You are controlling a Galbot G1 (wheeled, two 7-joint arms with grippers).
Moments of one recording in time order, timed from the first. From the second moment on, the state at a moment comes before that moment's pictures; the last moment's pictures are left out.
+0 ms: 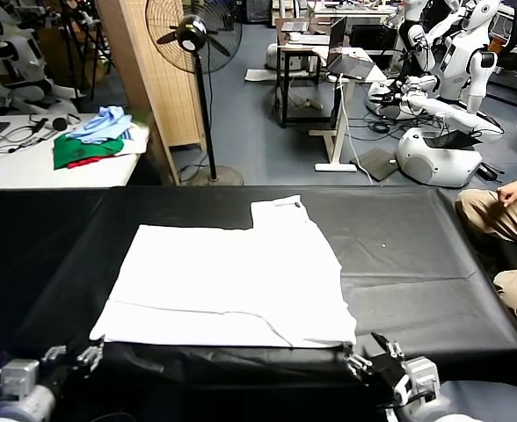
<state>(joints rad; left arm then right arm) 1.89 -1.03 -0.97 -2.33 -0.69 0.63 -0.16 -1.62 1.05 0.60 2.42 0.49 -0.74 0.12</state>
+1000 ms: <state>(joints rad) 0.75 -0.94 -0.37 -1.49 -0.78 0.68 -0.15 -0.45 1.29 0.04 1.18 0.49 -0.61 0.05</state>
